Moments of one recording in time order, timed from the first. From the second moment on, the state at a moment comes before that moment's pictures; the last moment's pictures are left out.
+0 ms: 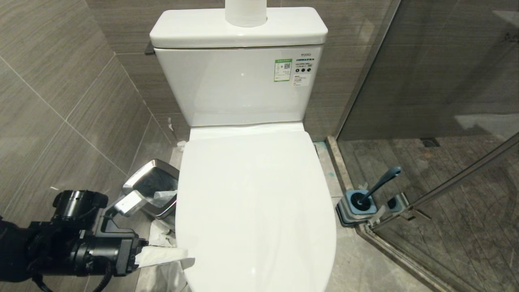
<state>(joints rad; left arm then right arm) -0.04 1.72 -0.54 -0.24 -1.26 0.02 0.00 0.00 0.00 -0.01 0.01 -0.06</state>
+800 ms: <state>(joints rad) -0.09 1.64 -0.59 -0.04 -1.16 0.01 0.00 0.00 0.00 -0.01 0.01 -0.06</state>
